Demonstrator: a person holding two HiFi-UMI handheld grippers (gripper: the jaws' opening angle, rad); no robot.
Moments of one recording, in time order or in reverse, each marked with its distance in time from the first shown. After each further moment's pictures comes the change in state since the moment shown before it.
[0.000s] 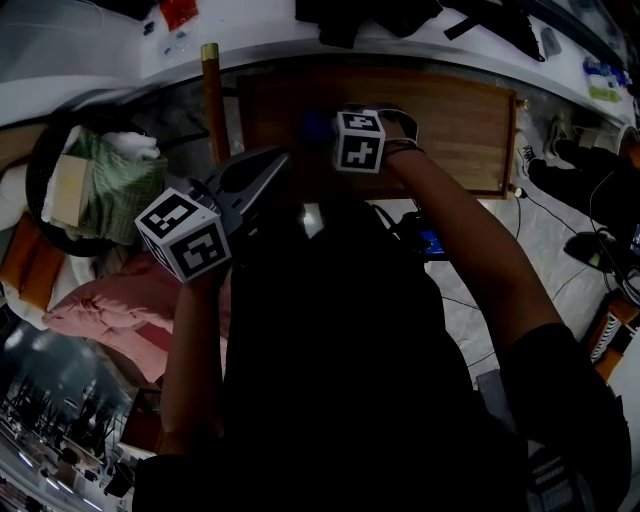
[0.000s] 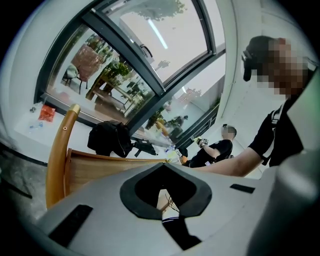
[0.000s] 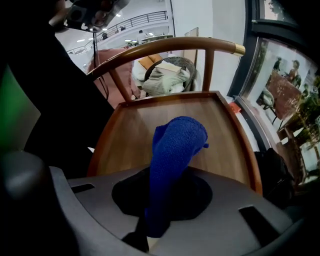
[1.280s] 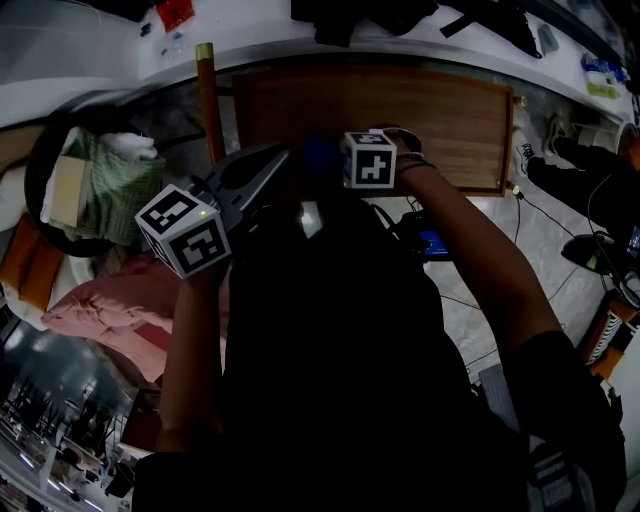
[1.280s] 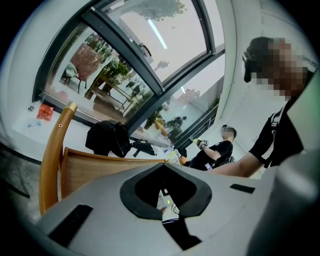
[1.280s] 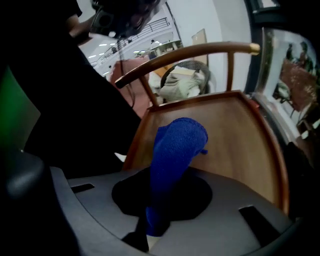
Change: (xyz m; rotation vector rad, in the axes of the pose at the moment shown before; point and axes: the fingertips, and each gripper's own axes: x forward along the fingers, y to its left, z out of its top) left arm 0.009 -0.006 0.000 0.000 0.001 -0.015; right arm -0.010 0.072 -0.009 0.011 -0.066 0.232
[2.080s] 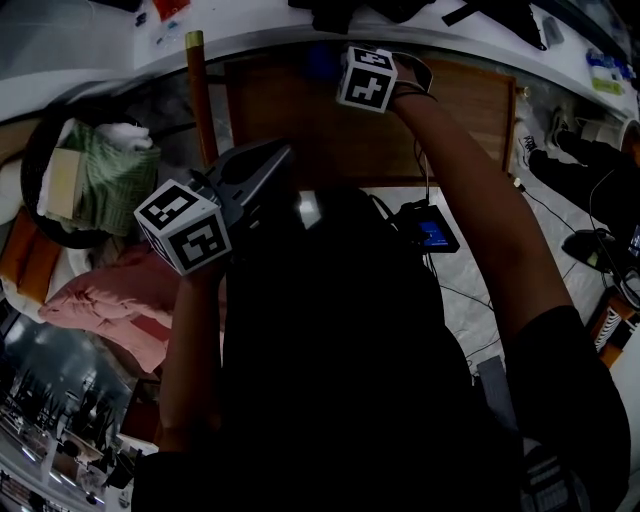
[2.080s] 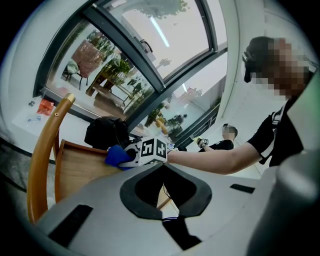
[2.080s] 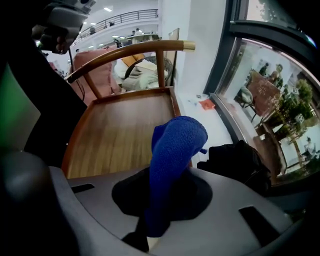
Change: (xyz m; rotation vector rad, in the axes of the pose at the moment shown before) left arm 0.009 -0.005 -0.014 -0.027 0.015 0.011; right arm -0.062 -0.161 -0.017 0.042 0.077 -0.405
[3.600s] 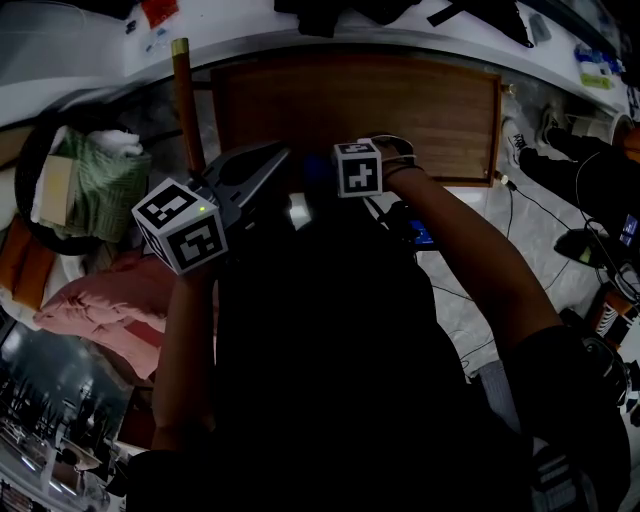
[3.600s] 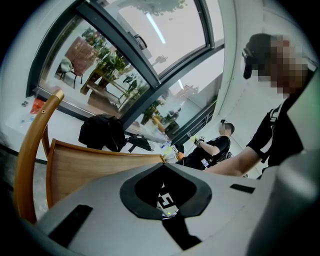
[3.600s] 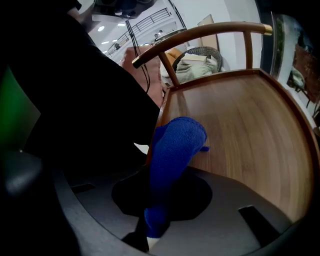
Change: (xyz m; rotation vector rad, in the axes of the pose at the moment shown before) left arm 0.015 -0.016 -0.004 0.027 0.031 -0.038; right arm -0.011 0.223 -0.028 -0.063 0.015 0.517
